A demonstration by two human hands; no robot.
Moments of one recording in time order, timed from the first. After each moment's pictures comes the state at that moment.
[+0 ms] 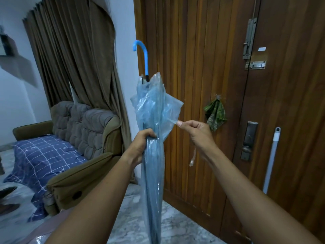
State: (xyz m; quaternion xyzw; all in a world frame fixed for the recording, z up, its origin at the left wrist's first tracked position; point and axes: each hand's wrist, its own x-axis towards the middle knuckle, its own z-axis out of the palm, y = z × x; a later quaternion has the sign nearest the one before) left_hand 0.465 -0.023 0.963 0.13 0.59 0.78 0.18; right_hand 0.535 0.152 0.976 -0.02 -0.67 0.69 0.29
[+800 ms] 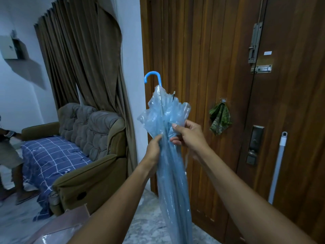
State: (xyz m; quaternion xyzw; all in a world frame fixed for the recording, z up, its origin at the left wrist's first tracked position) left_hand 0.471 -0.003 0.935 0.17 0.57 0.80 0.11; right_hand 0.522 0.115 0.987 -0.03 -0.64 0.74 0.20
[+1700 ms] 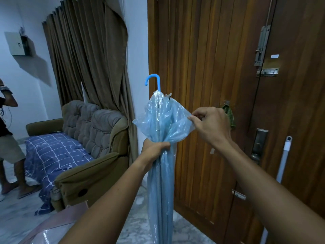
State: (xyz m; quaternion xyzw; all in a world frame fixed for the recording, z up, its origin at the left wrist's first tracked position) left_hand 0.471 -0.021 0.941 0.17 0.65 0.74 0.02; right_hand 0.543 0.153 1.023 -0.03 -0.86 0.18 0.48
